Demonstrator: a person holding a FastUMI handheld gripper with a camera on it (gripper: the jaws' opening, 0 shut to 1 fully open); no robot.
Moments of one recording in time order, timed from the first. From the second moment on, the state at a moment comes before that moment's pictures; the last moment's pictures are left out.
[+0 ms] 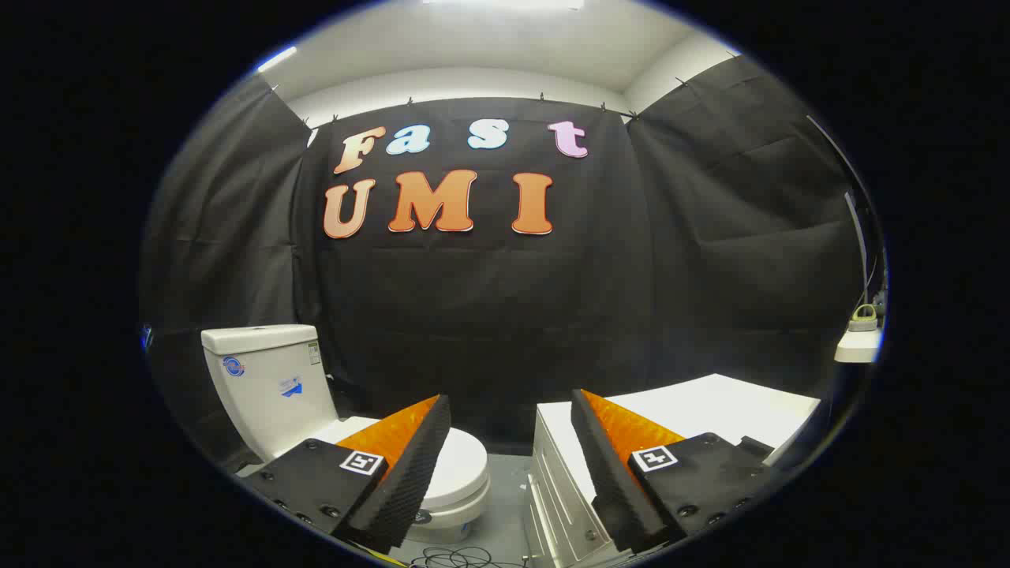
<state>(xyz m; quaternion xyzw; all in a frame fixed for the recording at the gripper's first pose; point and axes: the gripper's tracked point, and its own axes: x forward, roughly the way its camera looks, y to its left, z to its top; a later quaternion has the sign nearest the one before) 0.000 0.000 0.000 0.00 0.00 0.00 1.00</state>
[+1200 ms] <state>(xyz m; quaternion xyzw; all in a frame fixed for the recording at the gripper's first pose) -0.002 -0.014 0.002 0.07 0.00 -0.02 1.00</state>
